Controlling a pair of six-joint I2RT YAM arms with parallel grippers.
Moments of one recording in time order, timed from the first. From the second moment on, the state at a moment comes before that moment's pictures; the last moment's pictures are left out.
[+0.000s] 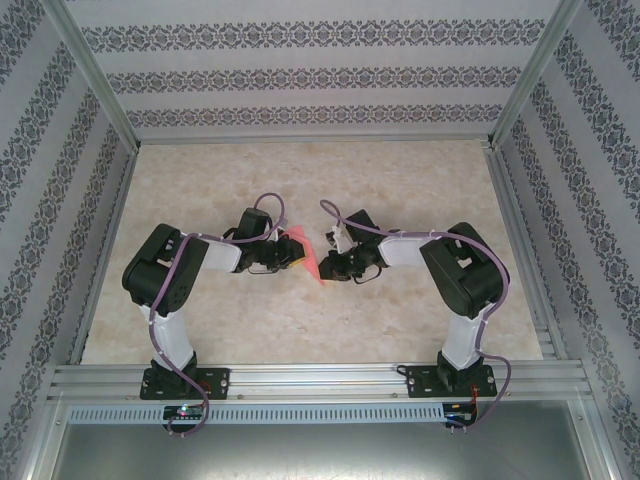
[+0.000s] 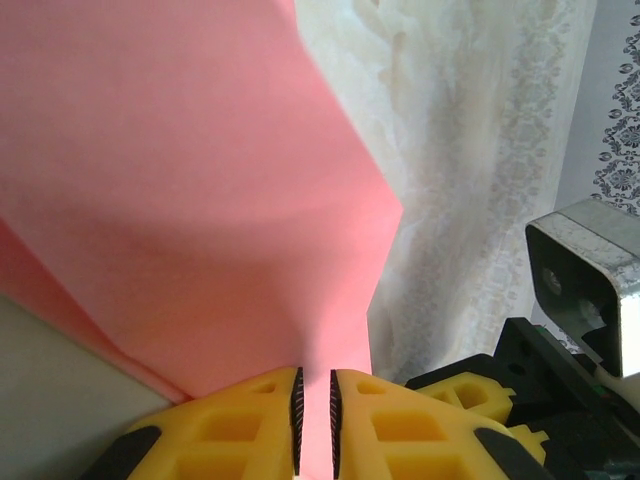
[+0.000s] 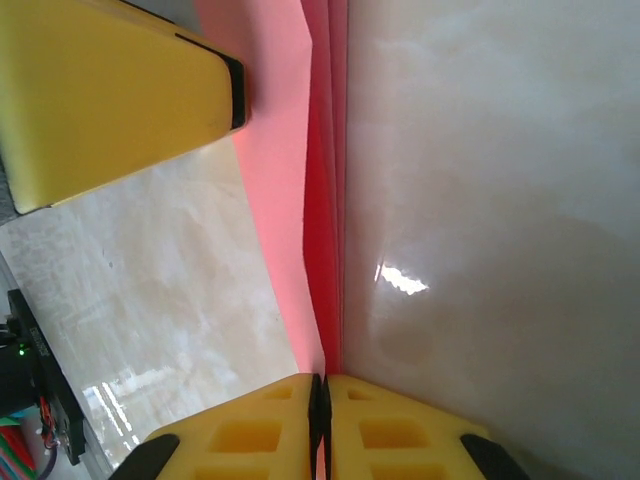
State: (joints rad) left arm -0.38 1.88 0.81 0.25 0.66 -0.87; right arm 0.55 1.87 0.92 -0.15 -0.67 0.50
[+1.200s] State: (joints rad) left arm -0.38 1.88 0.83 0.21 0.65 -0.86; right arm 0.61 1.93 1.05 -0.19 -0.59 0.56
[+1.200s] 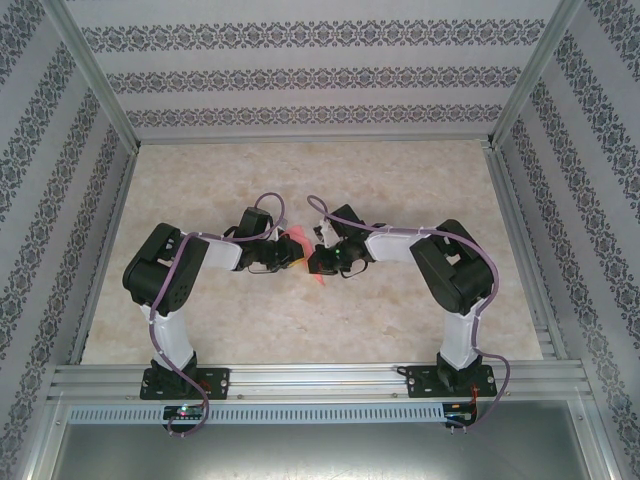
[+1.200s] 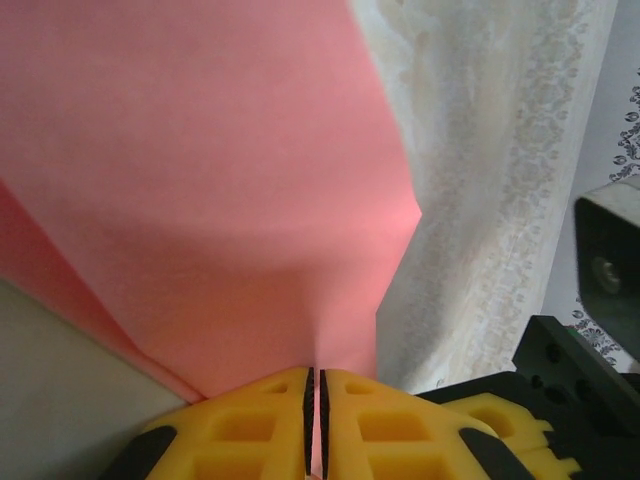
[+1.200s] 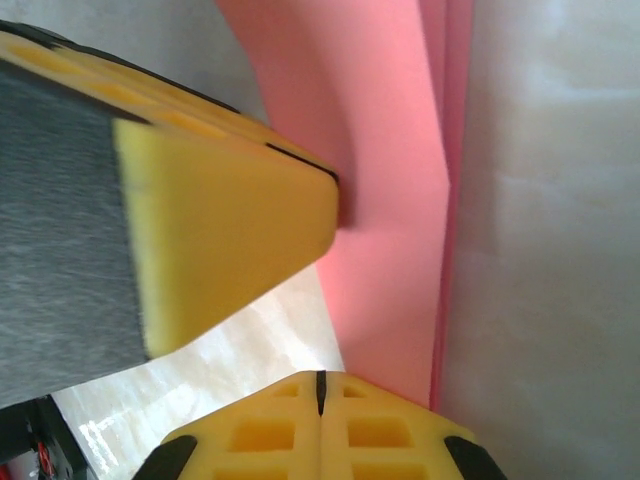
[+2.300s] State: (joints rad) left arm -0.38 1.88 0.85 0.12 0.64 -0.84; right arm 0.56 1.73 0.77 -0.19 -0.67 0.49
